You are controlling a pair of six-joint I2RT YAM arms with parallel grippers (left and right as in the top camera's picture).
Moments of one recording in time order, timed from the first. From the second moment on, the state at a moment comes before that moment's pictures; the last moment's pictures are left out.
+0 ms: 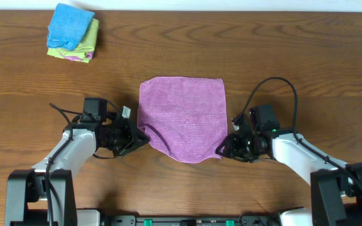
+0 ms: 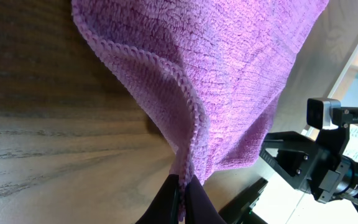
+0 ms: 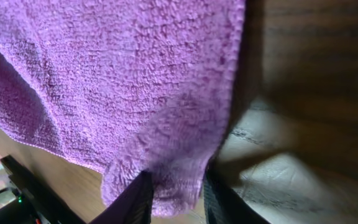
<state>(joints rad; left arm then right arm) -0.02 1.53 0.65 -0.47 0.81 -0.49 0.21 1.56 0.60 -0.42 -0.59 0.40</state>
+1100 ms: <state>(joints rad) -0.02 1.53 0.65 -0.47 0.81 -0.48 0.23 1.58 0.63 -0.46 -0.63 0.45</state>
